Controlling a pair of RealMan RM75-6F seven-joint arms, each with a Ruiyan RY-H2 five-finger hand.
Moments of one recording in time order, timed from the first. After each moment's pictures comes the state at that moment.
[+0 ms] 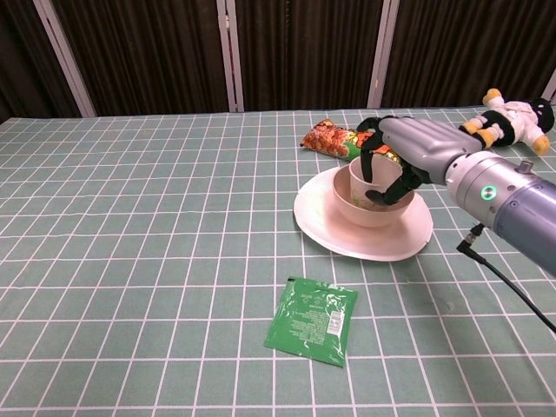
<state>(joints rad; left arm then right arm) -0.12 -1.12 -0.05 -1.60 1.44 1.42 0.05 0.70 -1.78 0.28 -1.29 -1.10 1.09 -0.44</state>
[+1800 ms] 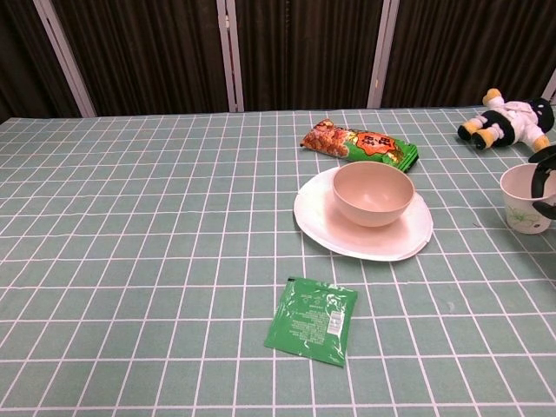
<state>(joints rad) -0.11 -1.12 -0.05 -1.63 1.48 1.46 0.10 0.47 -1.48 0.24 -1.41 -0.89 1.06 -0.25</state>
